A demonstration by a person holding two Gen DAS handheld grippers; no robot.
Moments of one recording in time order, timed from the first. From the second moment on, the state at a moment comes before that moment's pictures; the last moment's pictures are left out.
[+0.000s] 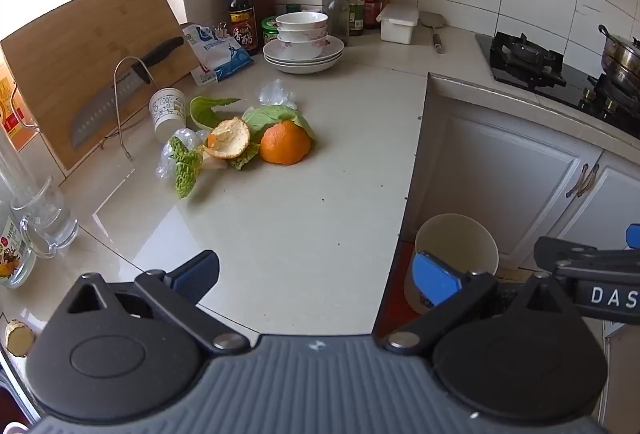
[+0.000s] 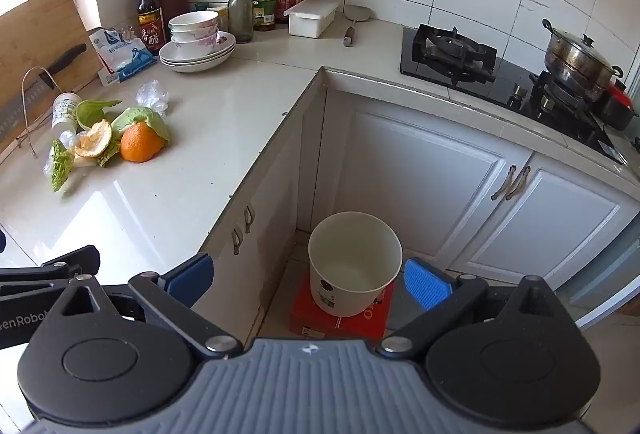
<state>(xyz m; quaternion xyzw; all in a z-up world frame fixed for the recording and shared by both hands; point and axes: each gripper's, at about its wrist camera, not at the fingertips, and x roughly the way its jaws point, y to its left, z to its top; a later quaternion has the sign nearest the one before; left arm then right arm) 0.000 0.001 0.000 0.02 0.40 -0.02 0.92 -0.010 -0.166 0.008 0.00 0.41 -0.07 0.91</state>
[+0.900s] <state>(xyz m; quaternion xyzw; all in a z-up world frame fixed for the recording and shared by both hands) -0.001 0.002 0.002 0.02 0.39 -0.01 0.92 -0.007 -0.160 0.011 0.00 0.41 -0.07 0.91</state>
